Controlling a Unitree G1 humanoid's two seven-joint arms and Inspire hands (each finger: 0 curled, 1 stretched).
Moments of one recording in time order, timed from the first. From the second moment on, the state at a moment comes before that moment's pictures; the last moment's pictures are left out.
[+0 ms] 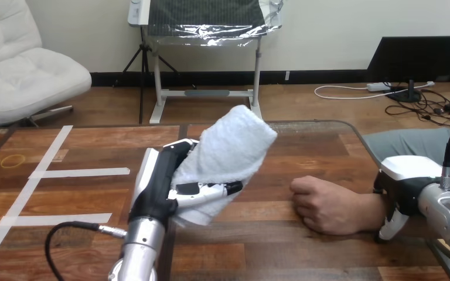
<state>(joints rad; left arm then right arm) -0.17 0.04 -0.09 0.42 0.29 -0.28 0.09 -0.40 -0.70 0.38 0.42 -0.83 0.17 0.37</state>
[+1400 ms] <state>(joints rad) -0.26 0.01 -0.17 0.53 0.32 -0.26 0.10 -0.35 -0.71 0.32 0.35 -0.77 0.15 0.25</state>
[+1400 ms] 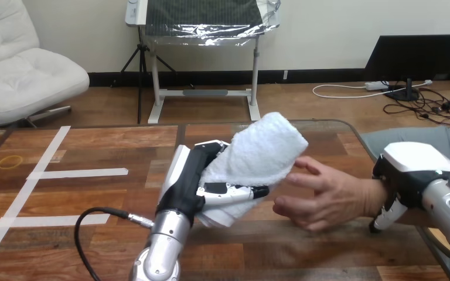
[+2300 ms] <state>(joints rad) -0.30 -0.04 -0.19 0.59 0.32 -0.26 0.11 -0.32 -0.71 0.29 0.23 -0.76 0.17 0.26</state>
